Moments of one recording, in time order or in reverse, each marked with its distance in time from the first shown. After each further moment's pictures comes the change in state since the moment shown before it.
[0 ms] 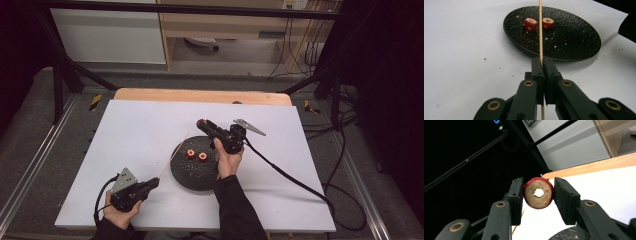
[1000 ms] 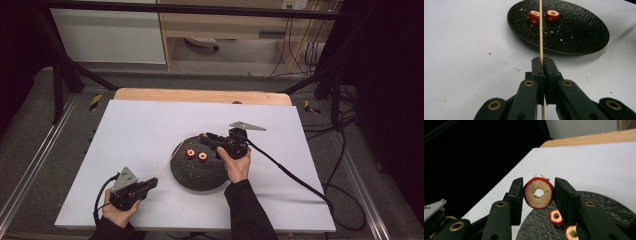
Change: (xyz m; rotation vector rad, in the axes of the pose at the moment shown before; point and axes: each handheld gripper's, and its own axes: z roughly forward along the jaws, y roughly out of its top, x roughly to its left) left arm 0.006 -0.001 0.002 0.047 0.021 0.016; right arm 0.009 0.007 -0.019 0.293 0.001 -0.108
